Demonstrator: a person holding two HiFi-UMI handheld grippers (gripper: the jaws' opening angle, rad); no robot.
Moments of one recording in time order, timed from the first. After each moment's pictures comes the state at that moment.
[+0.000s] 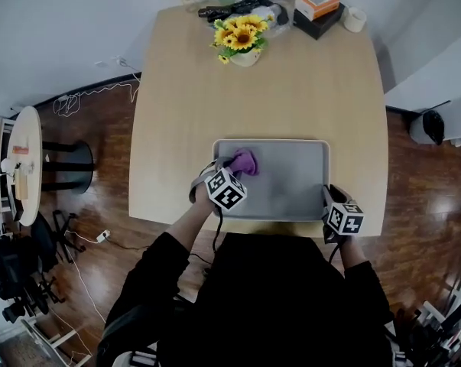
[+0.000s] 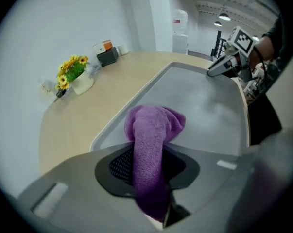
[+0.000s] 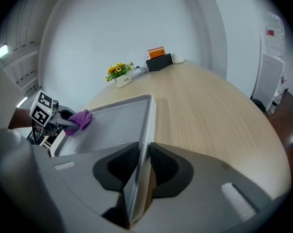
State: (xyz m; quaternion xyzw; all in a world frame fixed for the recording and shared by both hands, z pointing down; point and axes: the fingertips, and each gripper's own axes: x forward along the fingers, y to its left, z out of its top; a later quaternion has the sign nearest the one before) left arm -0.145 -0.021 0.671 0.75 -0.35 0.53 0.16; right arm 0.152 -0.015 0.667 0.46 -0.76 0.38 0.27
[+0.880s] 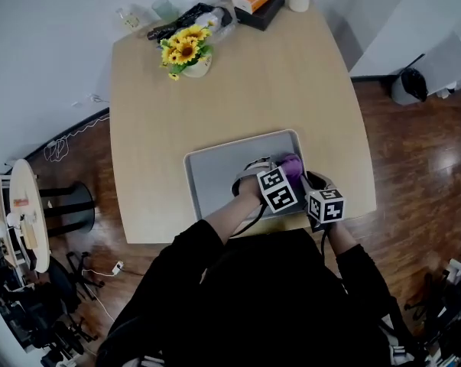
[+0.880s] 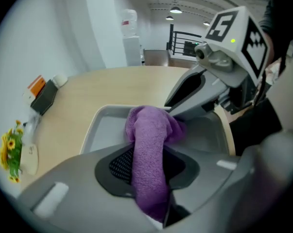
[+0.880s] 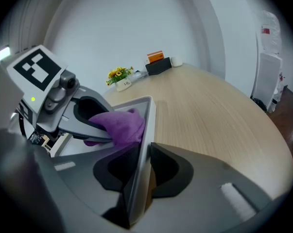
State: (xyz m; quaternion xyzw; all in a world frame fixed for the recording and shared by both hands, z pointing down) left arm 0.093 -0.029 0.664 0.82 -0.14 0.56 0.04; right arm 0.146 -0.015 0.666 0.46 -0.77 0.37 0.24
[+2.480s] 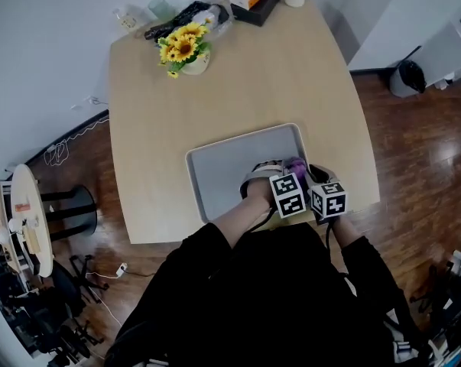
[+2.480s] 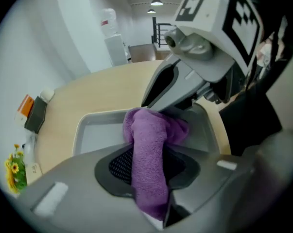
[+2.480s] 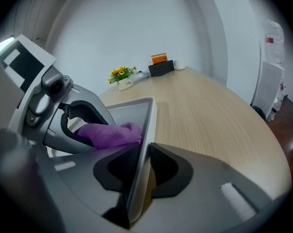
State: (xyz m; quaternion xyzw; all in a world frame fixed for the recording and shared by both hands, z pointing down) left arm 0.105 0.006 0.667 0.80 -0.08 0.59 -0.02; right arm 0.145 -0.015 0.664 0.47 -0.78 0.34 0.26
